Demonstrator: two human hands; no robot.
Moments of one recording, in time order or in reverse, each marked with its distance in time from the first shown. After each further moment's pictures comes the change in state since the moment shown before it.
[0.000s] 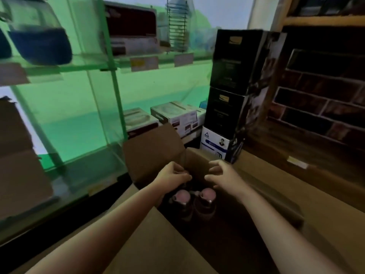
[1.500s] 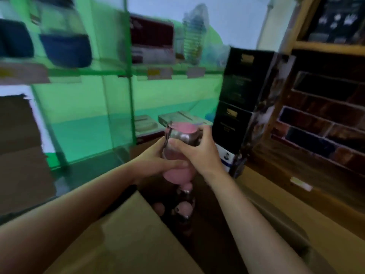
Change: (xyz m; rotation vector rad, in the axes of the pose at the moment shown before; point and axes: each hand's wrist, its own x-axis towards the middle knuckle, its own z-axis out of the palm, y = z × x) left_hand -0.028 0.044 -0.085 -0.029 -0.144 0.402; right_hand 0.004 -0.113 0.037 0.210 0.235 -0.458
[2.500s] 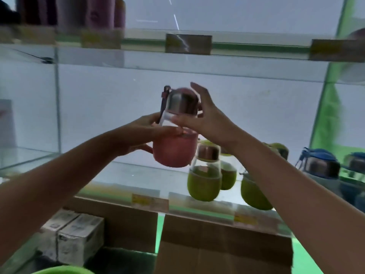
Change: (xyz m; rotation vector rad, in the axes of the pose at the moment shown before) left_hand -0.449 0.201 -0.450 0.348 0.846 -0.112; right_hand -0.067 -0.512 0.383 0.220 -0.772 -0.836
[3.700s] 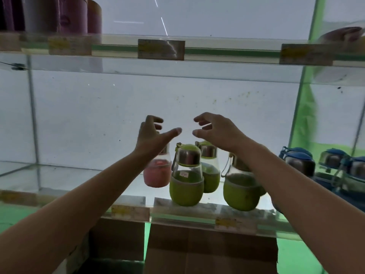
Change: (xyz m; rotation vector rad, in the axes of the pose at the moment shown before) left_hand 0.063 -0.010 0.065 0.056 0.570 0.013; right_hand 0.001 0.058 -0.053 -0.334 0.006 0.138
